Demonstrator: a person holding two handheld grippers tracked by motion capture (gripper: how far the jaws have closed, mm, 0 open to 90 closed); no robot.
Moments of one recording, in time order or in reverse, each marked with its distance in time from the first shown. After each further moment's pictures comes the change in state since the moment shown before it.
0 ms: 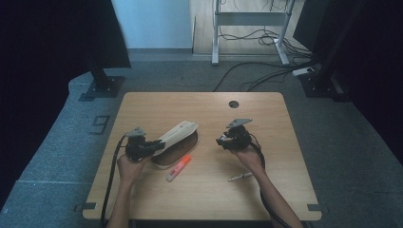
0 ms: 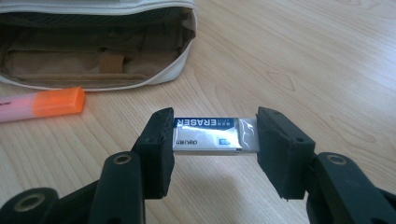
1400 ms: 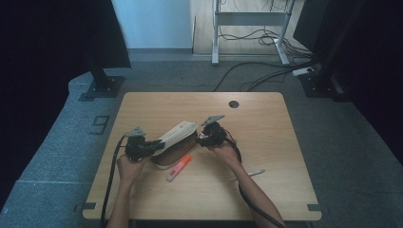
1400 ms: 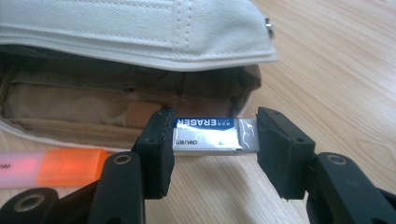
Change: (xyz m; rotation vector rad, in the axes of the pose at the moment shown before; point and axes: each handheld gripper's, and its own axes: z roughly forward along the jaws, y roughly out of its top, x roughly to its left) left arm -0.001 0.000 -0.001 -0.002 -0.001 0.005; right arm 0.037 0.038 0.067 0.029 0.064 -0.054
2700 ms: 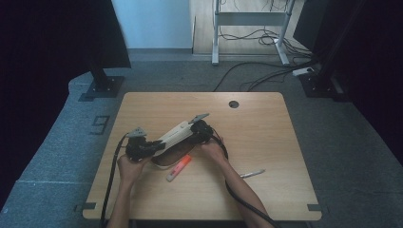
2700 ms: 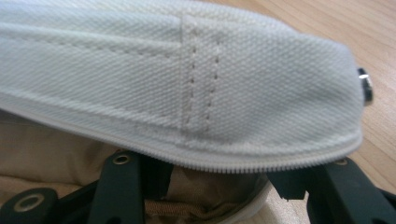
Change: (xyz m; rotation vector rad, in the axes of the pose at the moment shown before) left arm -0.002 0.000 0.001 0.005 -0.004 0.020; right arm 0.008 0.018 0.053 0.040 -0.005 -0.006
